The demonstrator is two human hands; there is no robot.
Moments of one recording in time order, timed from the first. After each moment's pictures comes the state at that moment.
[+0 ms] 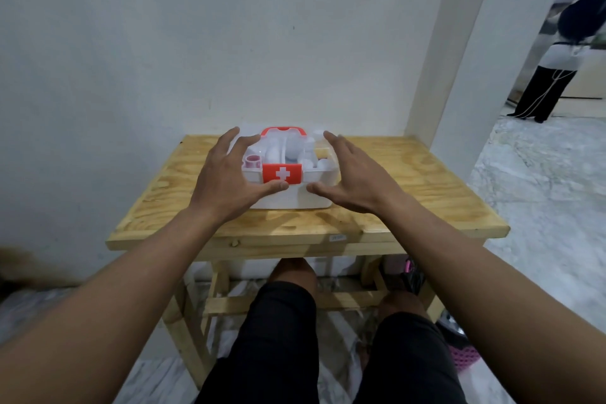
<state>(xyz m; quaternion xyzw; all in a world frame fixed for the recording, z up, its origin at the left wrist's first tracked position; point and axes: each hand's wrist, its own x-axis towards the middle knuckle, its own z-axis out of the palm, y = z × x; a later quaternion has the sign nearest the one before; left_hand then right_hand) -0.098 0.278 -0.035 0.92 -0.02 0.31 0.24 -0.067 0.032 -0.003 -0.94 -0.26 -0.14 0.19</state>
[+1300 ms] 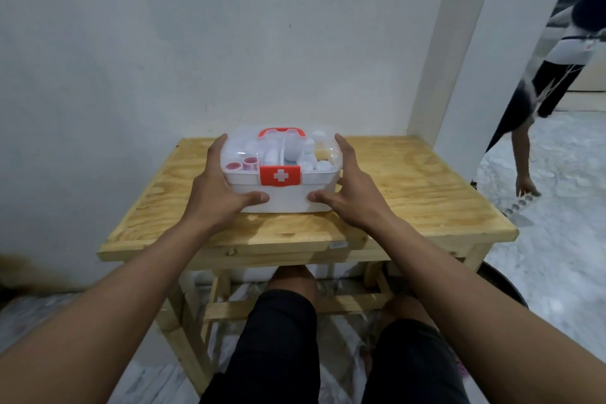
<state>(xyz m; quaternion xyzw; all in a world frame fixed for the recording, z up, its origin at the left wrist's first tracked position) -0.107 0.277 -0.039 0.86 0.03 0.24 0.45 -0.062 0.038 -0.033 -0.88 -0.20 -0.08 0.43</state>
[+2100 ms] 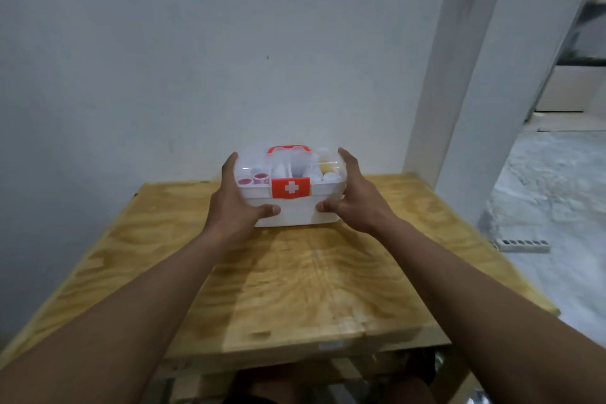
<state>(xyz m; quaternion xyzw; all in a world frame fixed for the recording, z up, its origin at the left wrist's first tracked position) 0.031 0.241 -0.028 0.84 0.03 0.21 0.49 0.076 0.020 -0.014 -0.89 -0.17 -0.07 0.42</state>
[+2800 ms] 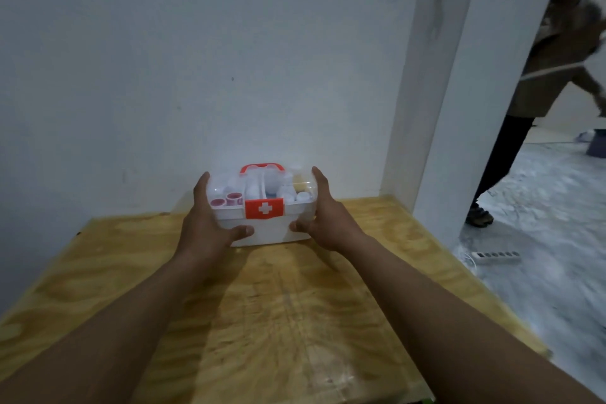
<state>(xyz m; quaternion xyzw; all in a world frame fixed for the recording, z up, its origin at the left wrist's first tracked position) 0.085 0.234 -0.032 0.84 0.03 0.22 0.50 0.127 0.026 -0.019 -0.91 -0.14 -0.05 0.40</state>
